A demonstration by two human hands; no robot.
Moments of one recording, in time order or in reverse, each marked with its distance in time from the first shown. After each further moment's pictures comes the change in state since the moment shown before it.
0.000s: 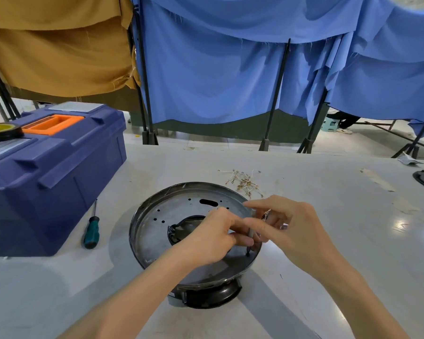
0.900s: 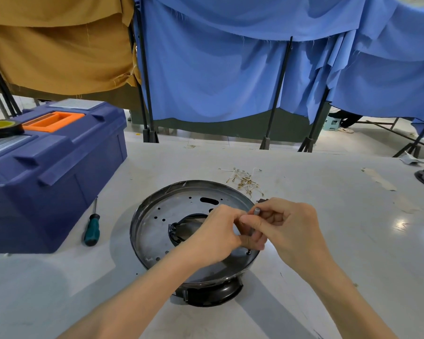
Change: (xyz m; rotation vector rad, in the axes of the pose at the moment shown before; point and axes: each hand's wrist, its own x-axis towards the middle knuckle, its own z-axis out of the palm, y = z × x) left_hand 0.000 0.006 0.004 -0.065 0.068 0.071; right_hand -0.001 -0.003 0.014 0.179 0.110 0.160
